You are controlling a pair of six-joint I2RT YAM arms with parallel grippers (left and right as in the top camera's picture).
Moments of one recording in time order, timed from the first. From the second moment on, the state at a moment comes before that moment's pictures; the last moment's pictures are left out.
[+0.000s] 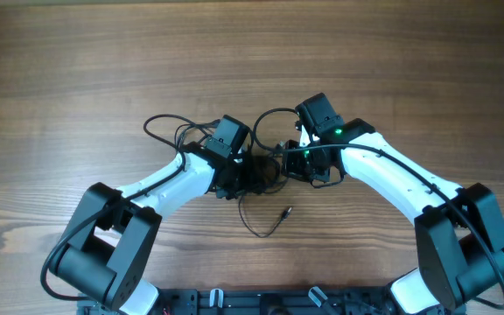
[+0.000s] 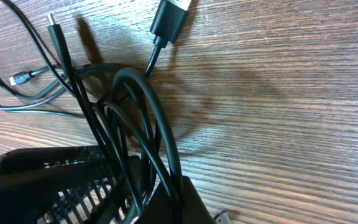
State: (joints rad) left arm -0.54 1.73 0.88 -0.44 0.35 -0.78; right arm 0.48 1.71 1.03 -0.65 -0.36 0.67
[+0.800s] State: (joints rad) left arm -0.39 1.71 0.91 -0.64 0.12 -0.78; right arm 0.36 1.71 1.03 -0.84 0.11 0.69
